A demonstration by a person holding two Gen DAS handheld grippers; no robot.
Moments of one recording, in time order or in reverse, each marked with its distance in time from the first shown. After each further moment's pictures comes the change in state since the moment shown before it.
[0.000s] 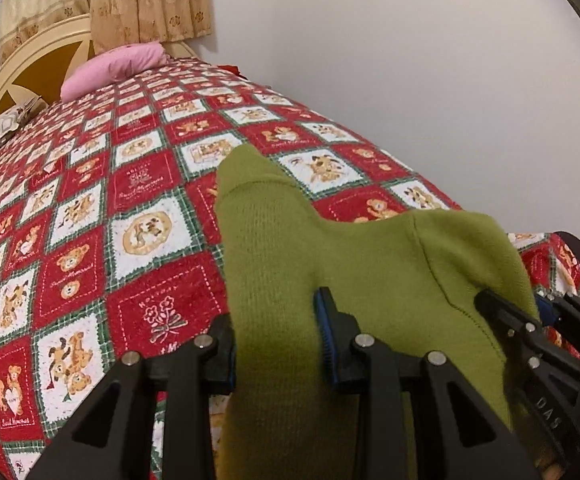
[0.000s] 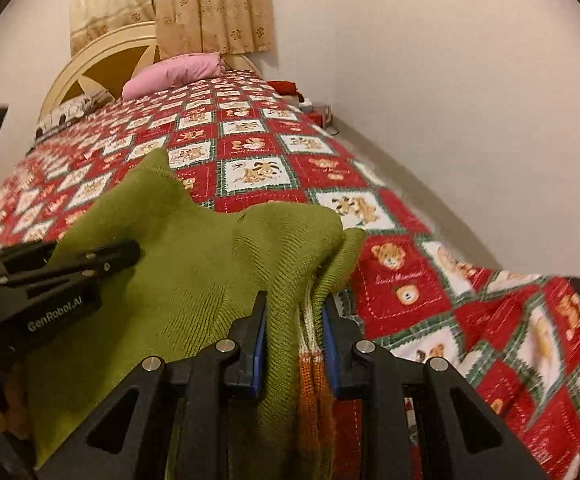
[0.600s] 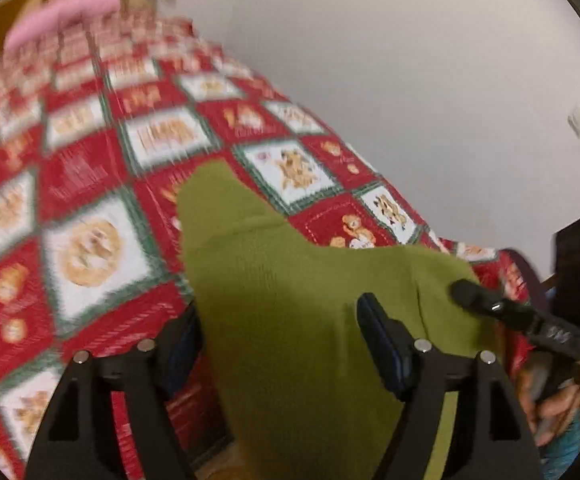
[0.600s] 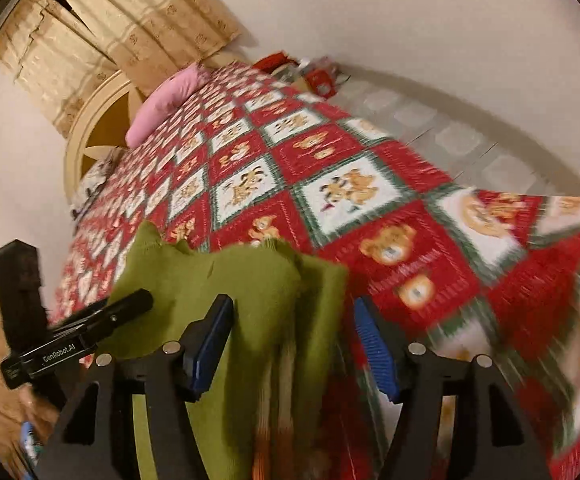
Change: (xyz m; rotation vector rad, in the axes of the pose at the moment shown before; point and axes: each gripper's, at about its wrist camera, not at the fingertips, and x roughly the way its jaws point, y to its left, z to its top) left arm 0.043 0.039 0.047 -0.089 0.210 -0.323; right arm 0.045 -0.078 0.034 0.372 0.171 0.326
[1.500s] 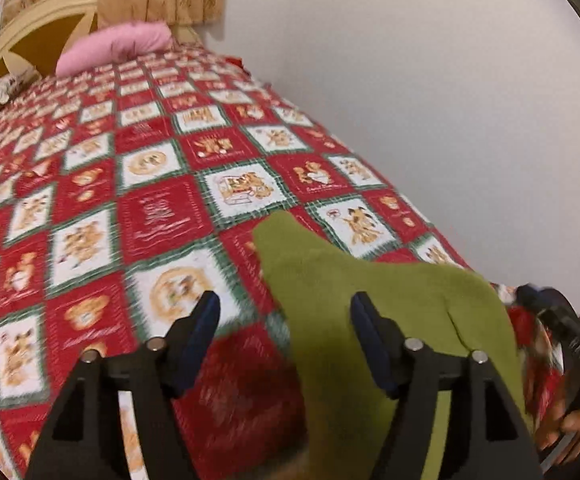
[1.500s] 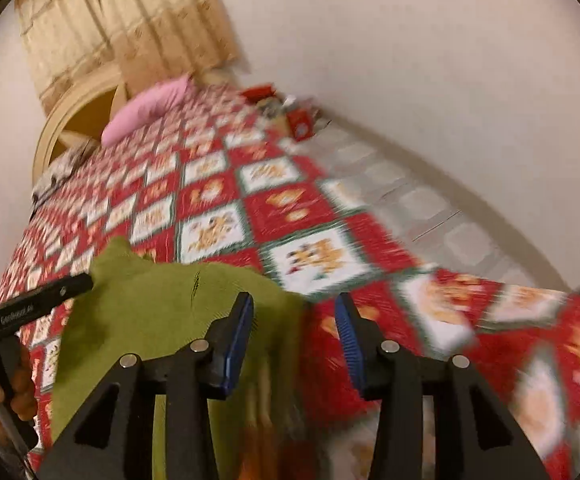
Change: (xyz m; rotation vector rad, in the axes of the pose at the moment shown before) left arm -0.054 0.015 0.001 0.003 -0.204 0.205; right arm -0.029 0.022 0.014 -0.173 -0.196 -0.237
